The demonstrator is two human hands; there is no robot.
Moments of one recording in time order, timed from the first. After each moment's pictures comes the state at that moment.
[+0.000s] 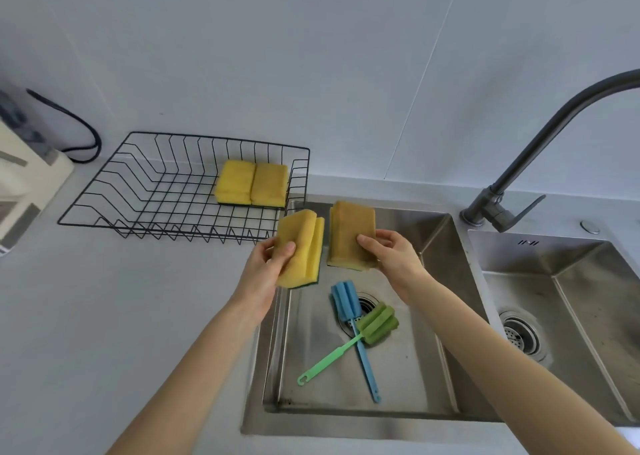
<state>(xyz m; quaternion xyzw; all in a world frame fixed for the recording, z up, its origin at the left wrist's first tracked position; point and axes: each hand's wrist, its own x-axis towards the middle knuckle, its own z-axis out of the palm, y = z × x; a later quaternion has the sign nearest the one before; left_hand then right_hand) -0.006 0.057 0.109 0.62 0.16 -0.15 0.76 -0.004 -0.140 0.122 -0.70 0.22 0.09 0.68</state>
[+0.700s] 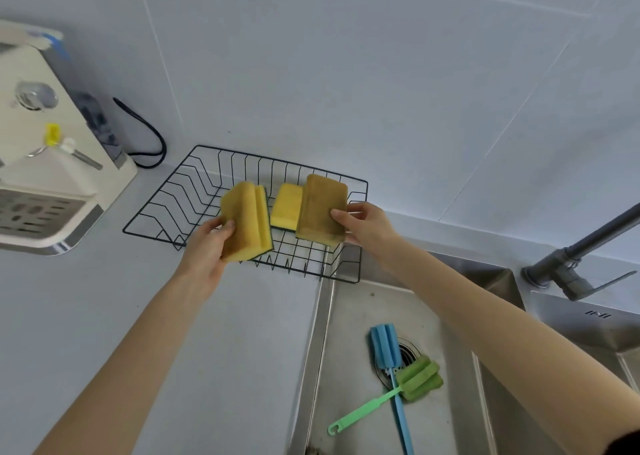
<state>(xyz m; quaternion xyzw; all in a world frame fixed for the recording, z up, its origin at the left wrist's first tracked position) 0.061 0.198 0.140 0.60 0.25 -0.01 0.76 0.111 -0.022 0.155 -0.75 0.11 0.15 0.63</state>
